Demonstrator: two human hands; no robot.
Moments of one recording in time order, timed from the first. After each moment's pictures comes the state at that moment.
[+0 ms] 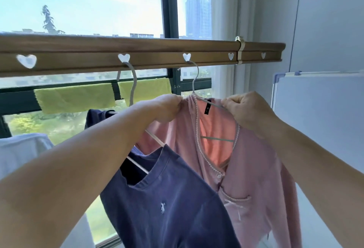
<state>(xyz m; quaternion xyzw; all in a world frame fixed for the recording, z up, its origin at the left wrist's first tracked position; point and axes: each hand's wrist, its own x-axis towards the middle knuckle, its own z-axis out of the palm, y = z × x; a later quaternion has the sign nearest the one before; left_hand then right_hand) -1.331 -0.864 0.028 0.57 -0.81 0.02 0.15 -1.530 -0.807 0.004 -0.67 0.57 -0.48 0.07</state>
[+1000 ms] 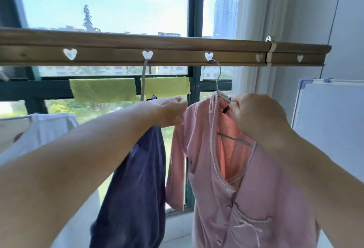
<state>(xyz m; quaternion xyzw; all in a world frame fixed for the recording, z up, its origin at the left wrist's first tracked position) -1.302 -0.845 0.020 0.52 -0.84 0.14 0.03 -1.518 -0.788 0.010 -0.71 0.58 -0.35 -0.19</state>
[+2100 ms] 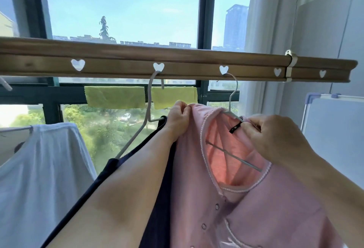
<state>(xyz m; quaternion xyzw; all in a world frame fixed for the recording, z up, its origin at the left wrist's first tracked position) -1.326 -0.881 -0.020 0.48 -0.60 -0.22 0.61 -1.542 -0.760 0.005 -0.76 0.51 -0.39 -0.12</state>
